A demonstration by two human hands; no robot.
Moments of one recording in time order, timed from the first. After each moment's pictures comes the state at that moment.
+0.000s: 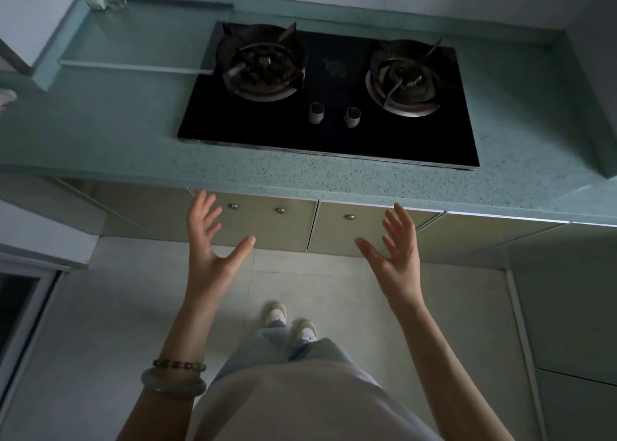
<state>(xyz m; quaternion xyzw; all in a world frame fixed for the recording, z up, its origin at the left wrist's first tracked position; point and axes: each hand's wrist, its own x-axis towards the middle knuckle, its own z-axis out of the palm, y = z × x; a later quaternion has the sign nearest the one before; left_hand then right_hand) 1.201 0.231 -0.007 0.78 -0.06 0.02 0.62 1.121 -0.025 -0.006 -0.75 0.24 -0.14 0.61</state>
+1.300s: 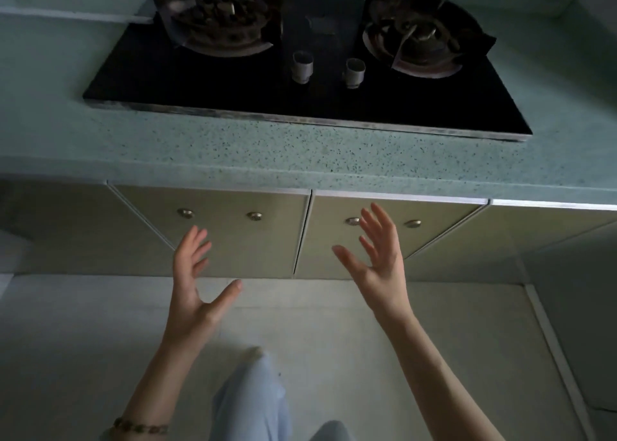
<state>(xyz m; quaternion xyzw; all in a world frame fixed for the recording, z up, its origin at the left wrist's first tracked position) 1.238 0.222 -0.229 0.76 -0.13 -0.01 0.64 1.180 -0.027 -0.192 -0.74 0.18 -0.19 0.62</state>
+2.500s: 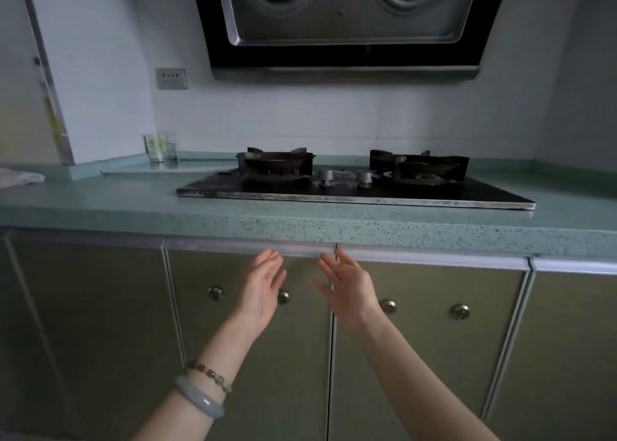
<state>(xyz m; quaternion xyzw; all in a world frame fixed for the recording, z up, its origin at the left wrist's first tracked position) 1.309 0.139 -0.286 0.43 -0.07 -0.06 0.90 1.276 -0.005 -0.287 -0.38 0.03 -0.09 0.92</state>
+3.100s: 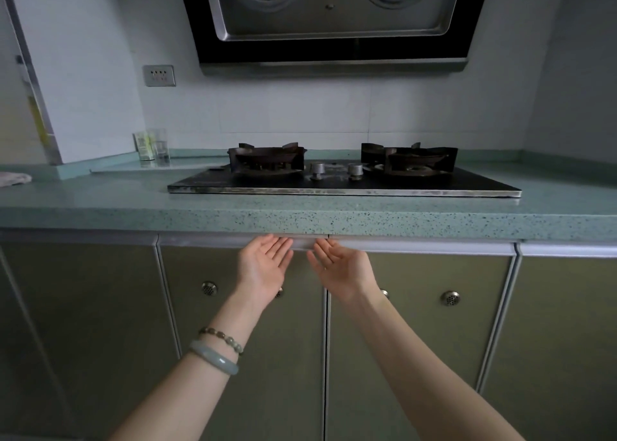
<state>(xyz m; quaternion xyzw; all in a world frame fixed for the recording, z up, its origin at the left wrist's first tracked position) 1.320 0.129 -0.255 0.32 -0.03 -0.14 0.94 1.273 -0.003 -0.251 -0.25 0.07 -0.05 0.96</state>
